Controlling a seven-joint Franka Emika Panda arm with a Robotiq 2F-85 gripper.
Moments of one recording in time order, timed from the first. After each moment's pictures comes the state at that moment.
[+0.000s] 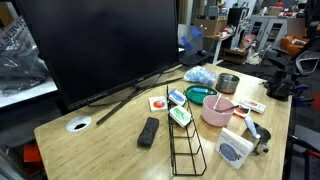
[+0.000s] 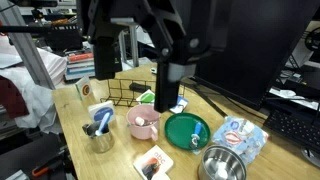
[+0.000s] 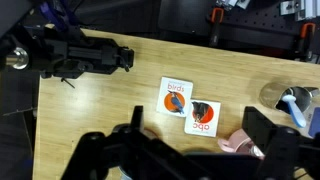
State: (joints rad) arm -0.12 -0.47 -0.27 -2.26 -0.29 1.68 -0.49
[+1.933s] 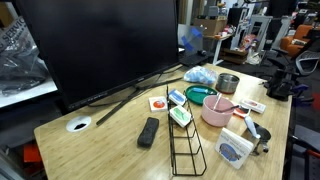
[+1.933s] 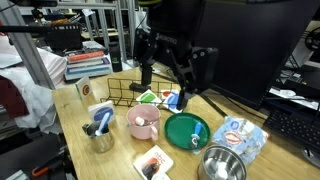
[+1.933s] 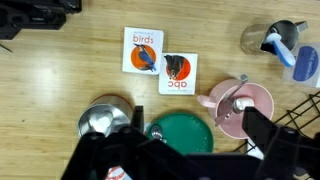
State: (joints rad) arm -0.07 -0.27 -0.27 -2.26 -0.06 1.91 -0.43
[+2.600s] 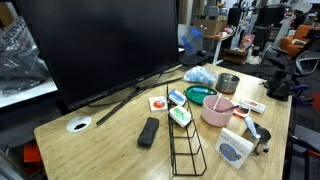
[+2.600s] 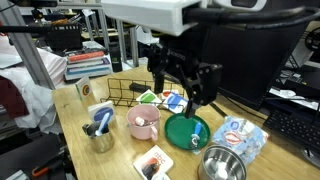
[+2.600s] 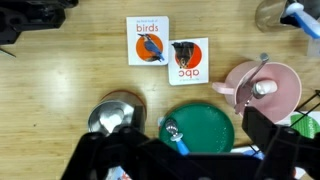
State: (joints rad) arm -0.08 -0.19 -0.27 -2.26 -0.07 2.02 -0.32
